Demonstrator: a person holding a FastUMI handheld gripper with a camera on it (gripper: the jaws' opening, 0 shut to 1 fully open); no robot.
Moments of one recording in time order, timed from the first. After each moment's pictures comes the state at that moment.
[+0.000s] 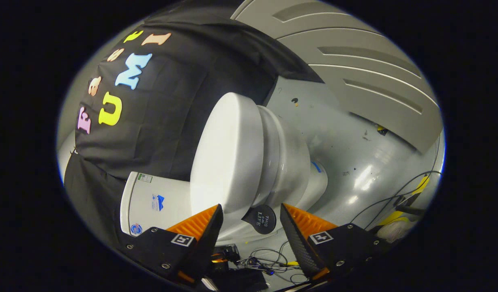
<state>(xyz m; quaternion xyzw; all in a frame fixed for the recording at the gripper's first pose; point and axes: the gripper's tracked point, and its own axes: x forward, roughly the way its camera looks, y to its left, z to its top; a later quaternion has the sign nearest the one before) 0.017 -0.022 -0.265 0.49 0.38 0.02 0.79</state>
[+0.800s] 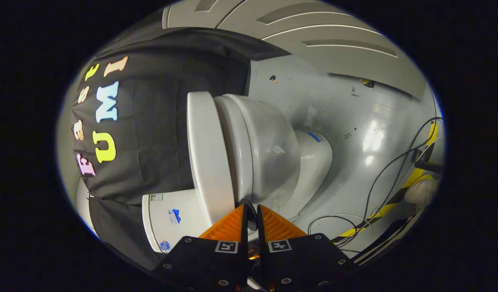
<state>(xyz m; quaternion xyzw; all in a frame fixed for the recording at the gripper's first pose) 0.008 -0.021 -0.288 0.60 0.40 0.00 0.70</state>
